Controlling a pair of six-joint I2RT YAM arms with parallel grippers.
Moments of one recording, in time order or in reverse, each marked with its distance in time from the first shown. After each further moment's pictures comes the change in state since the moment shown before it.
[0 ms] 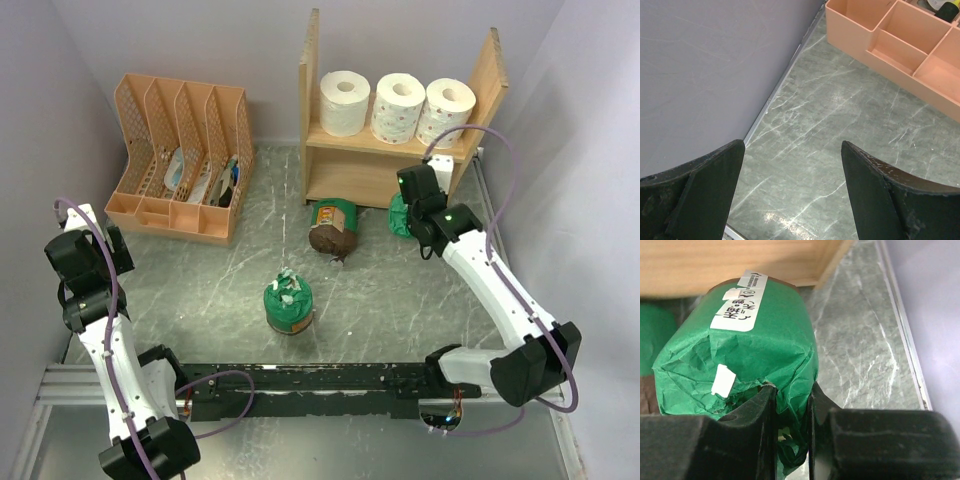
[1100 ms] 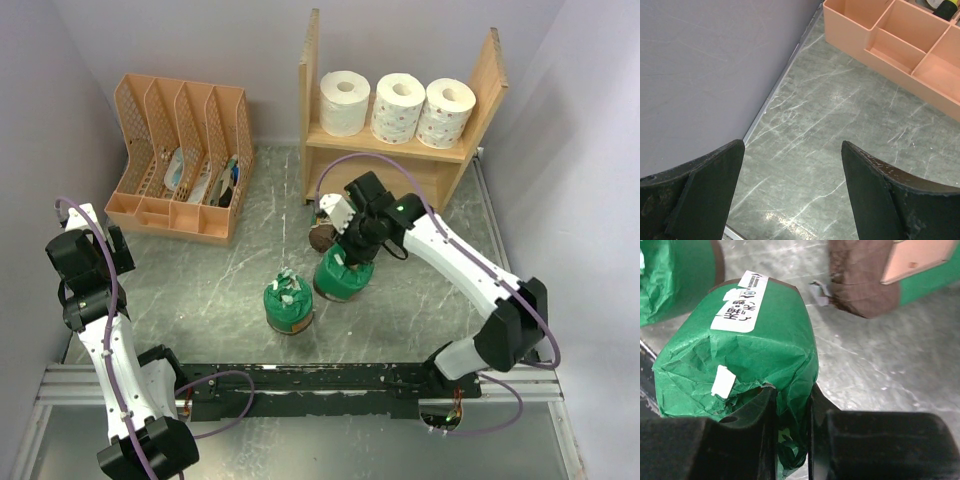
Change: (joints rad) left arm -0.006 0.006 0.000 0.000 0.000 0.000; right arm 0.199 0.233 0.086 -0.188 -0.815 -0.719
